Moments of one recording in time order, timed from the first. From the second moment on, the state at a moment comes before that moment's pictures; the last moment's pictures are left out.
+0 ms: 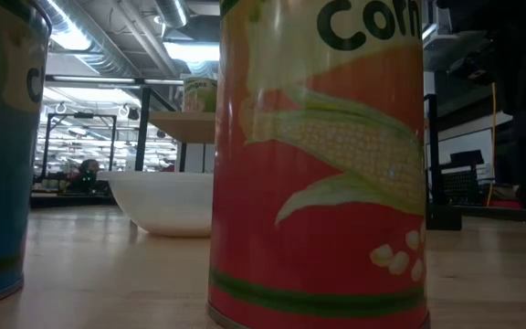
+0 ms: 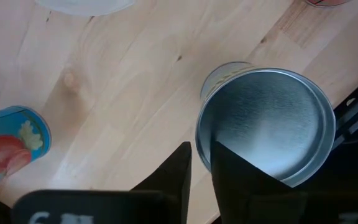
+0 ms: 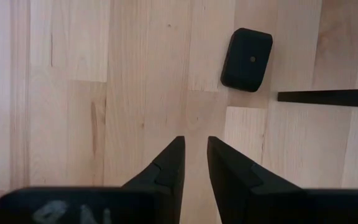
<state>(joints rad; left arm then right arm) -0.70 2.12 1.92 -1.38 -0.09 -1.38 0.33 1.09 0.89 -1.08 0.03 0.28</state>
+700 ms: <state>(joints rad) -0.70 2.12 1.92 -1.38 -0.09 -1.38 0.33 1.09 0.89 -1.08 0.03 0.25</state>
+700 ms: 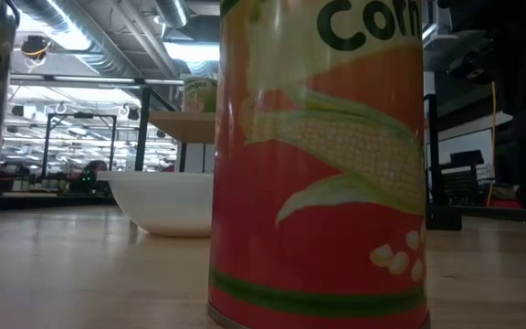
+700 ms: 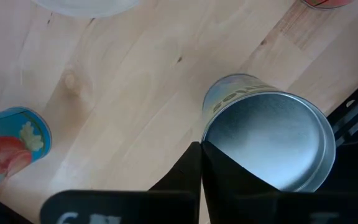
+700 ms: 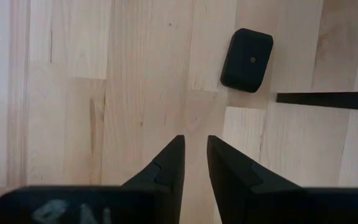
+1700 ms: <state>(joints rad) -0.59 2.01 1.93 -1.40 -0.09 -1.30 0.33 1.09 0.89 -1.07 0.03 0.25</state>
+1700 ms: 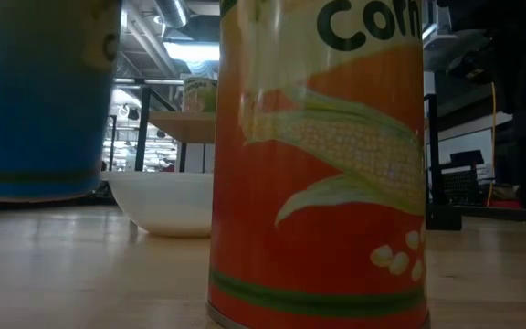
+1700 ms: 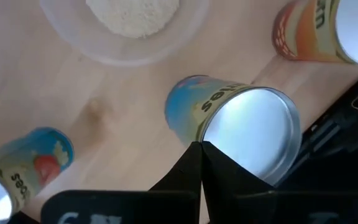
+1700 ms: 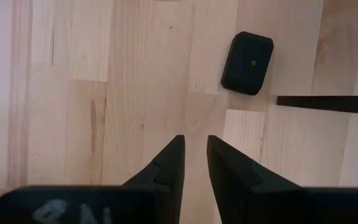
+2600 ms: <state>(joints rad) -0.55 2.07 1.93 -1.26 -0.14 -1.27 0.33 1.09 0.89 -1.04 0.03 0.20</state>
